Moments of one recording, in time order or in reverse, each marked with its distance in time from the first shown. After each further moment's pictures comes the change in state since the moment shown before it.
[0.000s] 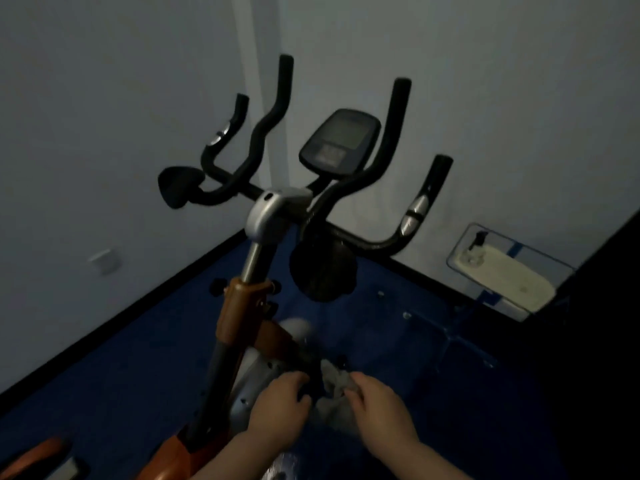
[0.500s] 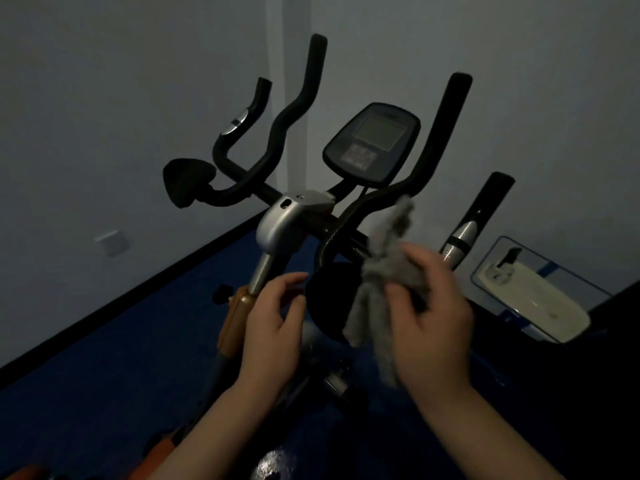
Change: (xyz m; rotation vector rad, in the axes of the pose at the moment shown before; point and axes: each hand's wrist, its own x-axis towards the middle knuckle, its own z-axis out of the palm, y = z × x) left_hand 0.039 0.079 -0.126 -0.698 0.563 0.247; right_hand 0.062 -0.128 -0.126 0.381 0.621 -0.526
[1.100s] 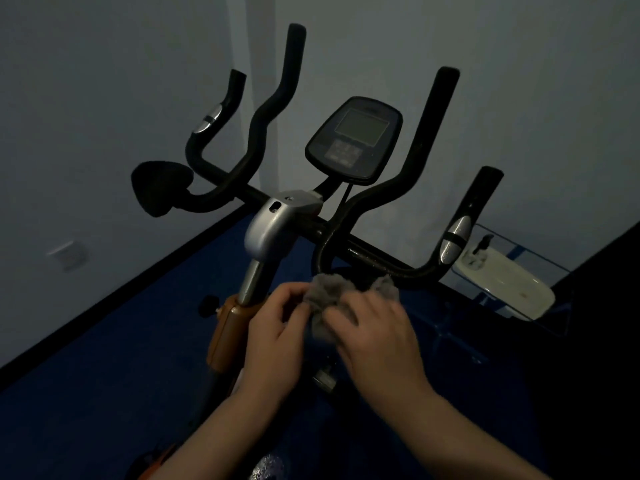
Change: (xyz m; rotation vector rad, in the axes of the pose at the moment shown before) left_hand 0.015 -0.007 -0.006 -0.250 -0.183 -0.029; right_hand -0.019 0.021 0.045 -0.797 -0.367 -0.326
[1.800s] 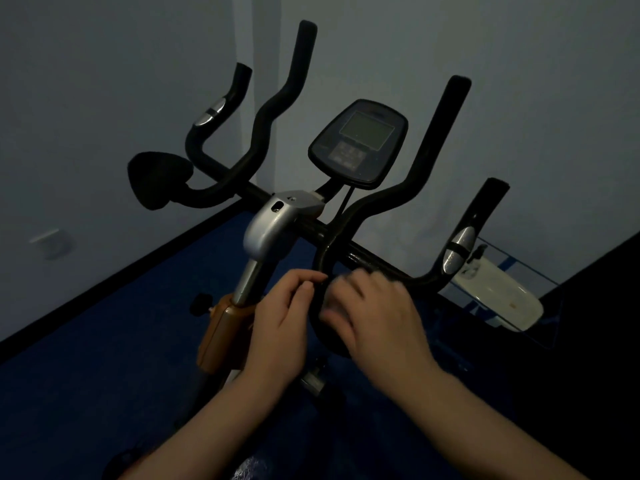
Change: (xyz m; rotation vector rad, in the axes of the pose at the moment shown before) left_hand 0.022 -0.003 0.006 -0.044 -0.034 0.026; right_hand 0.031 0.011 -0.012 0.024 -0.145 0.040
